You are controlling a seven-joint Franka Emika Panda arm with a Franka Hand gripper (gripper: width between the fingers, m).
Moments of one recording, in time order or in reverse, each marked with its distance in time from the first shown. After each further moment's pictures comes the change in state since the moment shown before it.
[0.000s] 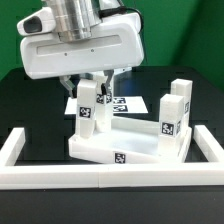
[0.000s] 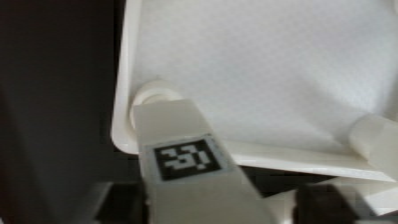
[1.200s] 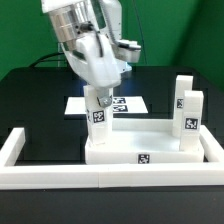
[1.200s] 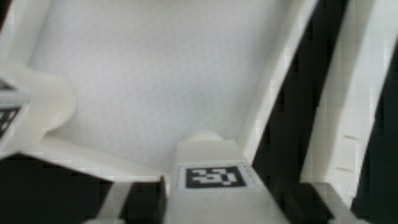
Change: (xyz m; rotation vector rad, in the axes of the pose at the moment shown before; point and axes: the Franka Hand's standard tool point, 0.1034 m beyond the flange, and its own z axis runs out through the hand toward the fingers) arm 0.014 -0.020 0.012 0.140 -0.059 1.200
